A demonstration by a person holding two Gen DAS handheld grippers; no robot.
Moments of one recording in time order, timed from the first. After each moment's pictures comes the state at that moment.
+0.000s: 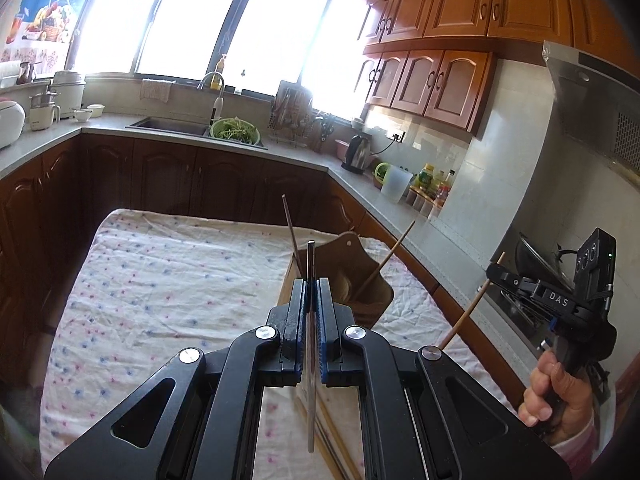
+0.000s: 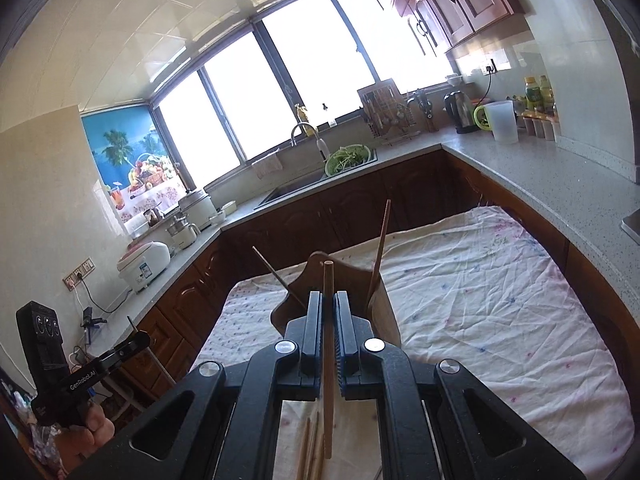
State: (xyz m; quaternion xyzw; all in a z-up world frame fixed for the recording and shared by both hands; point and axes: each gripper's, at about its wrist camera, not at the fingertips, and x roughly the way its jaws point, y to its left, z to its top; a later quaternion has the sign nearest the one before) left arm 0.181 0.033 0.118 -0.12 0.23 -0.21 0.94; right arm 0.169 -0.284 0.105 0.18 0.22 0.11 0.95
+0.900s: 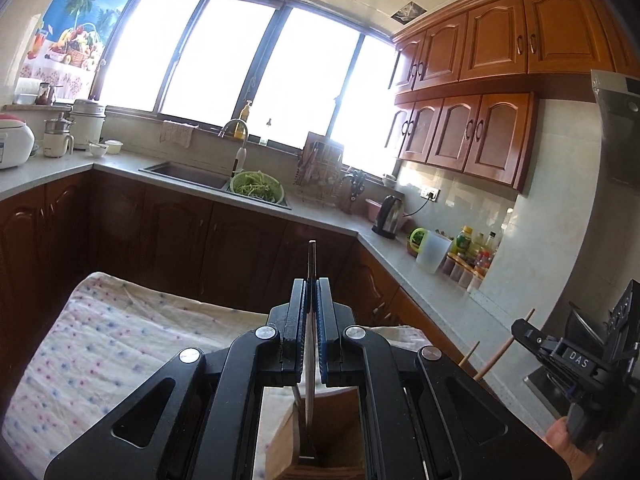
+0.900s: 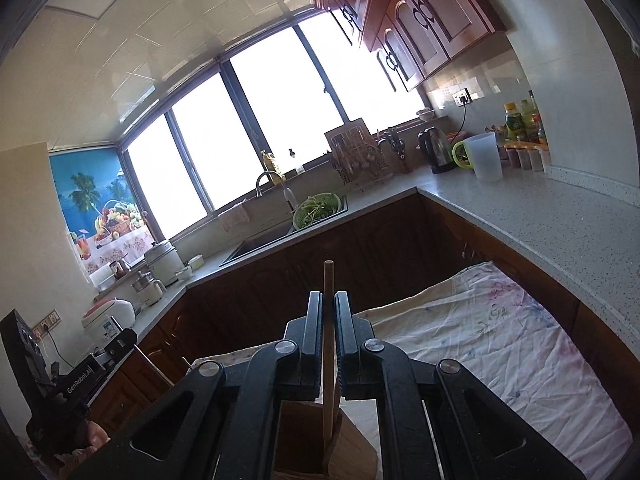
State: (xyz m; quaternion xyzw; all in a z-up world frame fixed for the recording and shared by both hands) left arm 0.320 -0.018 0.113 -0.14 0.15 -0.13 0.97; right arm 0.286 -0.313 0.098 0.21 0.15 0.05 0.96
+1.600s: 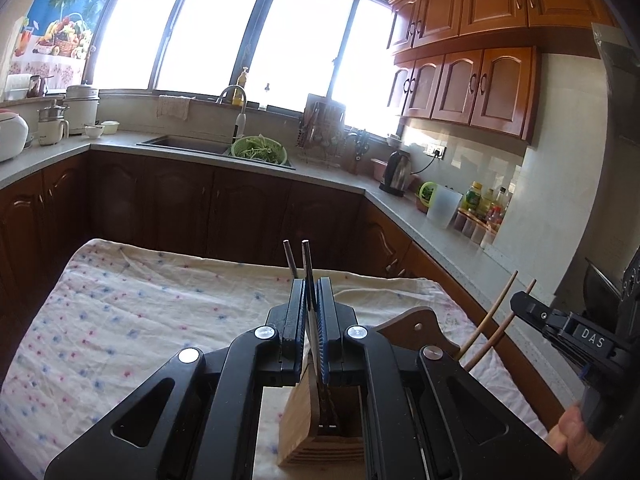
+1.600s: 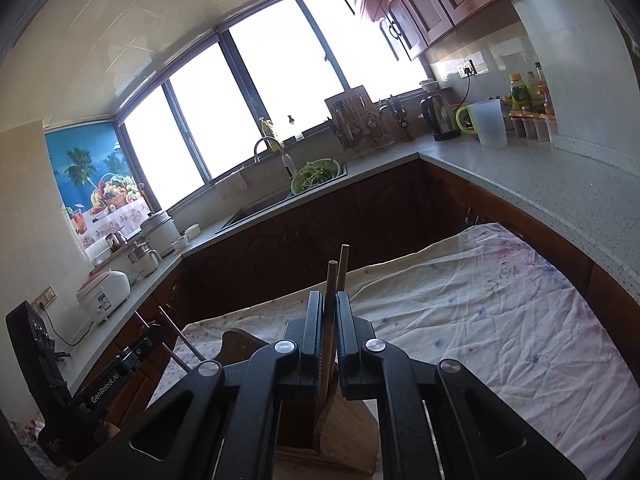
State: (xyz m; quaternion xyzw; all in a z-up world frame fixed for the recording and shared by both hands) left arm 0.330 -0.042 0.064 -0.10 0.20 -0.13 0.97; right arm 0.298 -0.294 0.061 0.20 0.20 0.06 0.96
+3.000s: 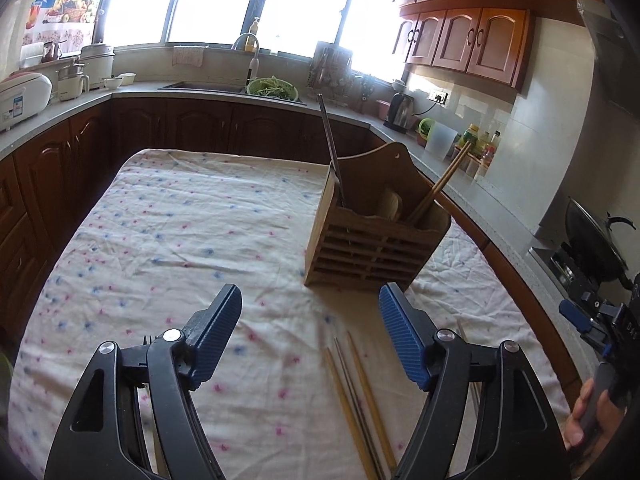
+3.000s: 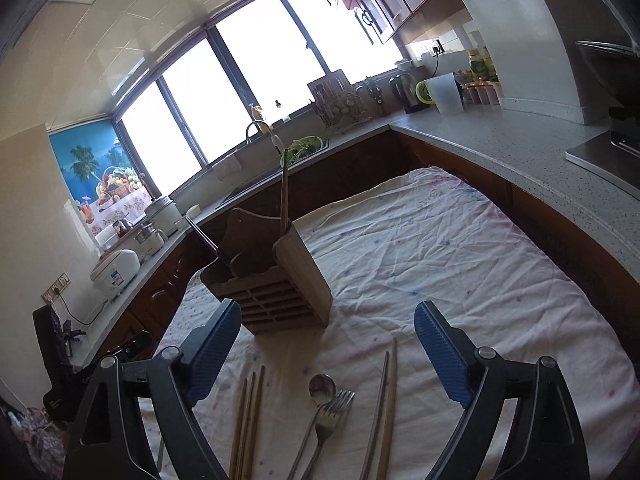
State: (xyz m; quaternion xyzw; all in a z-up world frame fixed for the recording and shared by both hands) left arm 0.176 0.000 0.018 -0.09 0.31 -0.13 0.94; right arm 0.120 -0.339 0.019 0.21 0.24 0.05 0.94
